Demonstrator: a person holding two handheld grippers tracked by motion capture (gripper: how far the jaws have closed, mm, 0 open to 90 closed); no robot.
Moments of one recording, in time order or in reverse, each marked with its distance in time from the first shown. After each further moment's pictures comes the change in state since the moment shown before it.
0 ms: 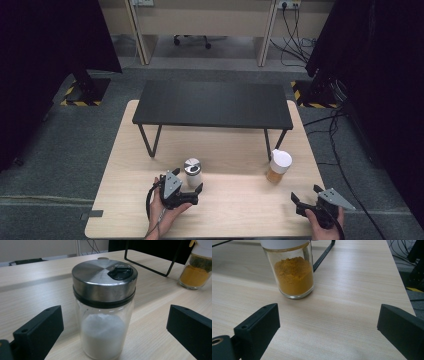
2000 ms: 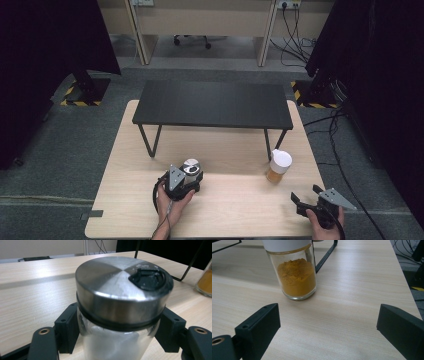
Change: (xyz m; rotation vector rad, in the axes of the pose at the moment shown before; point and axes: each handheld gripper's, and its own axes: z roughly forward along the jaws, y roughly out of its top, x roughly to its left) left arm -0.002 -0.002 0.015 -0.018 0.055 -0.042; right arm -0.006 -0.001 0.000 -0.007 0.028 0.018
